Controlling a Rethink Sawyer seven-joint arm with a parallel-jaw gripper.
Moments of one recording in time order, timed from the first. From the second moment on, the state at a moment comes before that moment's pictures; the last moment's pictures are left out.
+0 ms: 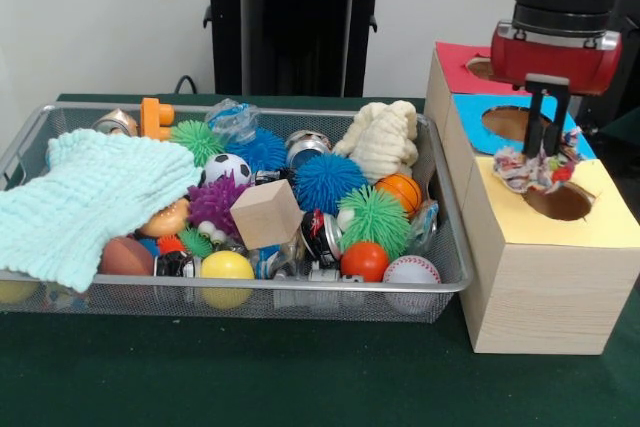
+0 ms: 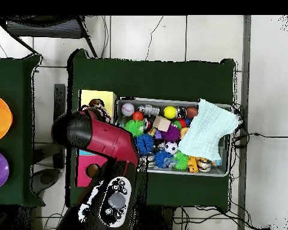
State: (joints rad) arm 0.25 -0.55 -0.30 1.59 0.57 0.41 1.79
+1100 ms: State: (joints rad) arm 0.29 -0.42 -0.35 1.41 0.58 0.39 1.80
